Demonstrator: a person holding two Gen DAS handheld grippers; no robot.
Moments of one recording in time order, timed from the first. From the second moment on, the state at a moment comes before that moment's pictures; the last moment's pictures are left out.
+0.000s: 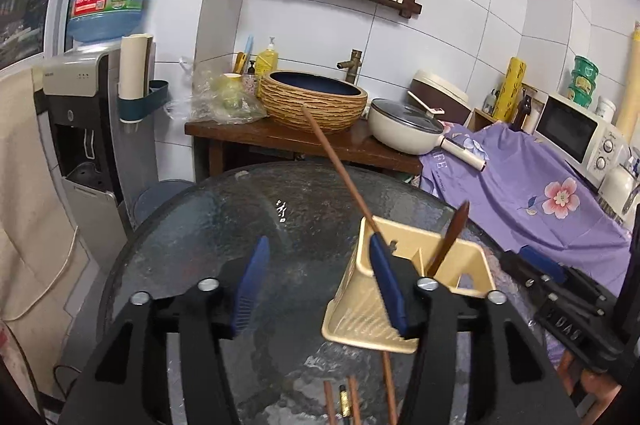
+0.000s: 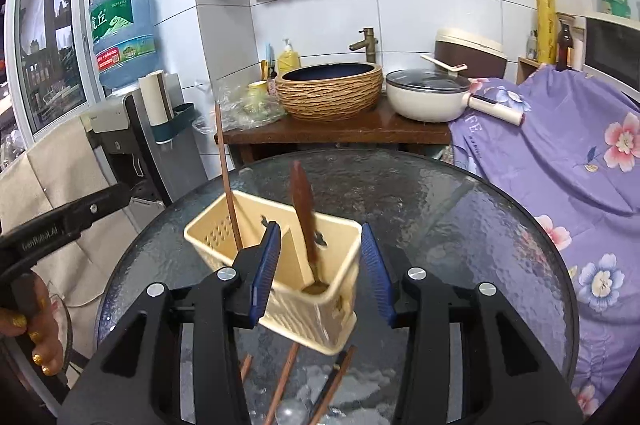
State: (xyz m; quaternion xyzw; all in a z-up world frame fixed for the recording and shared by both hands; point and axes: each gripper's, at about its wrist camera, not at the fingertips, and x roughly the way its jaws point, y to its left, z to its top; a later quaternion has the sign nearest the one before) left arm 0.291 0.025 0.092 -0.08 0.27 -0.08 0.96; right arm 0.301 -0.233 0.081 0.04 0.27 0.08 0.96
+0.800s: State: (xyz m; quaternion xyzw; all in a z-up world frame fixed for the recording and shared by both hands) left arm 0.432 0.028 0.074 -0.22 0.36 -0.17 0.89; right arm 0.172 -0.216 0.050 -0.02 0.26 0.09 0.96
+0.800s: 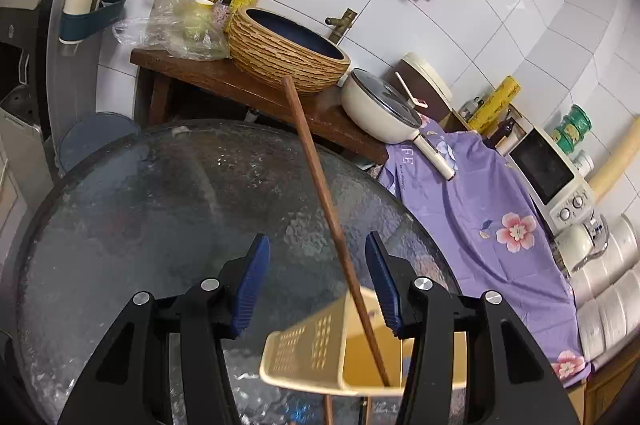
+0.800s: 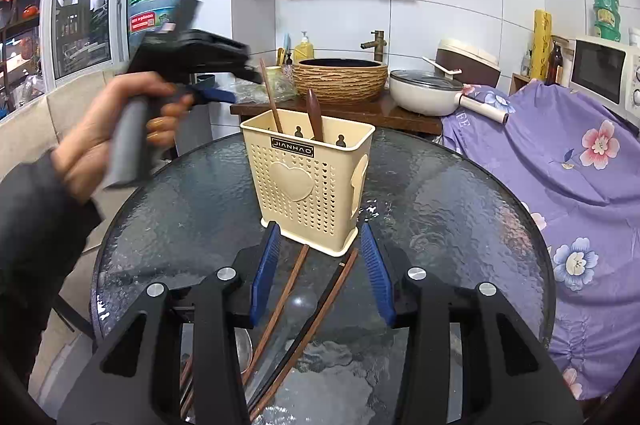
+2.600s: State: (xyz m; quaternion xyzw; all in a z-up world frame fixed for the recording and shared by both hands) left arm 0.329 -0.033 0.088 -0.03 0.27 -0.17 0.95; right arm 0.183 -0.251 0.041 0.03 0.27 0.06 0.96
